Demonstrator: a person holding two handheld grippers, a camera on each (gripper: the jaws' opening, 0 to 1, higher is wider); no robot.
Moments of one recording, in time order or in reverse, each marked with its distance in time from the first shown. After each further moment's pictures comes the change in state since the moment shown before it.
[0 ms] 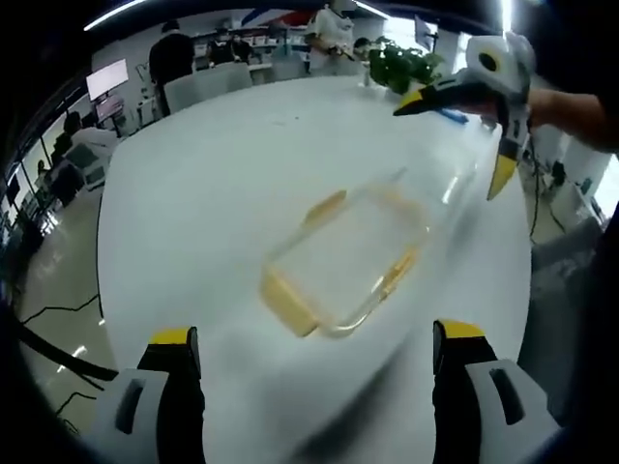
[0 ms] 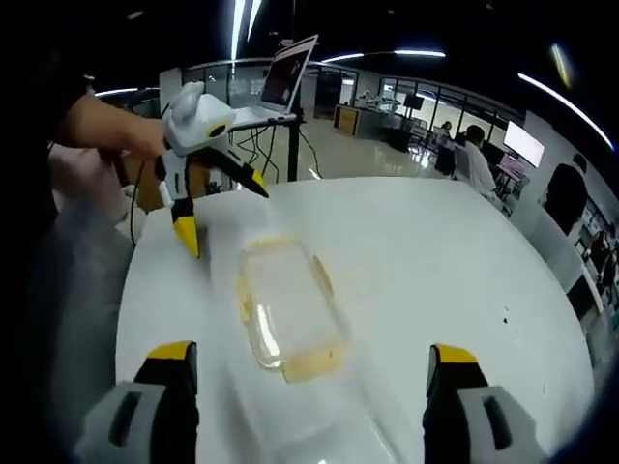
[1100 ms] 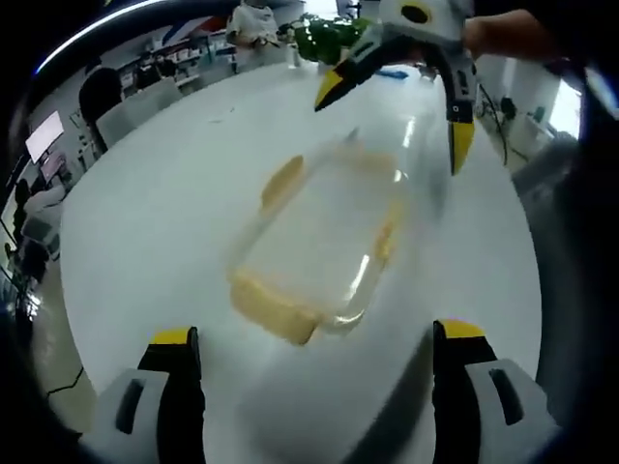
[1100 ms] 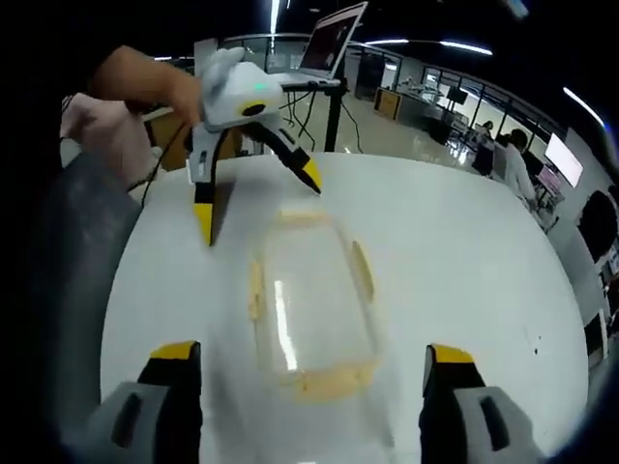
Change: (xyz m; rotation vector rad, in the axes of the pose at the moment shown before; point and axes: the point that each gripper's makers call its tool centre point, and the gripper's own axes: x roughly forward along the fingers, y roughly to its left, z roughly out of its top) left arm 0.038 -0.007 -0.018 0.306 0.043 -0.175; right arm 0.053 0.020 -0.012 -0.137 0.118 0.122
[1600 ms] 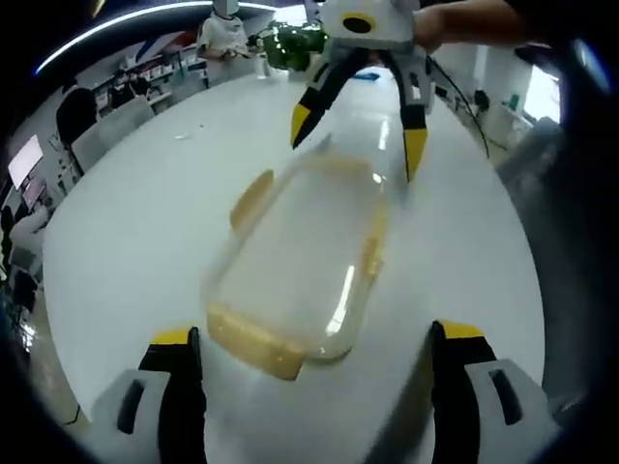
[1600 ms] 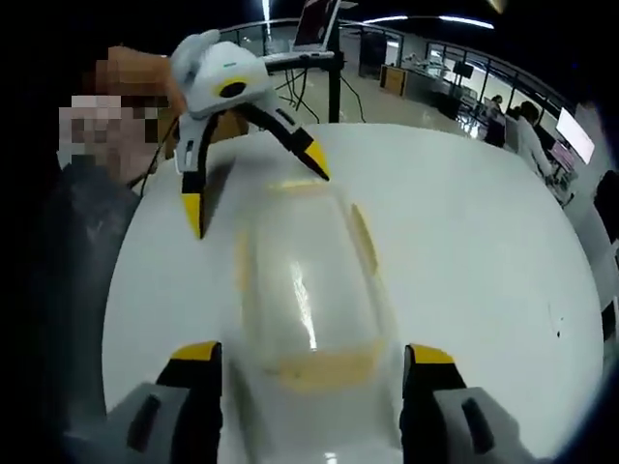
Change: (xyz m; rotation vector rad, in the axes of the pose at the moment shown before) left arm 0.014 -0.008 0.012 0.080 -0.047 -0.078; right arm 0.013 -0.006 -0.027 0.047 0.101 0.092
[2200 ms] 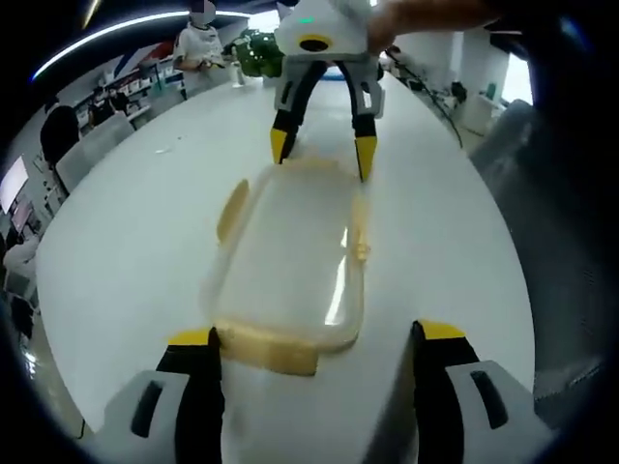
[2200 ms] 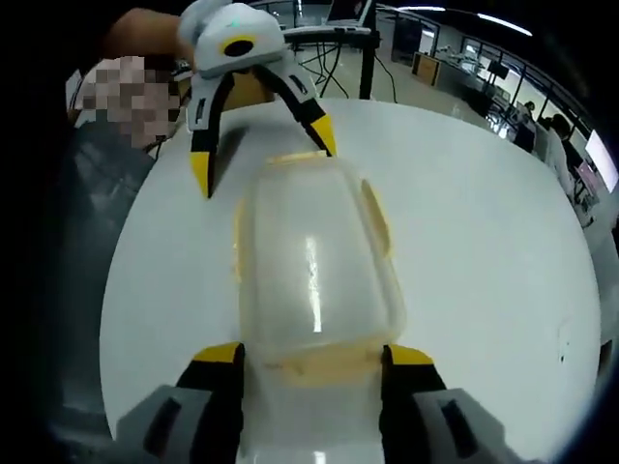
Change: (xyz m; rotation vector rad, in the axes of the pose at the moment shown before) left arm -0.011 -0.022 -0.005 0.076 0.006 -0.060; right arm 0.009 0.009 -0.009 -0.098 0.095 0.066
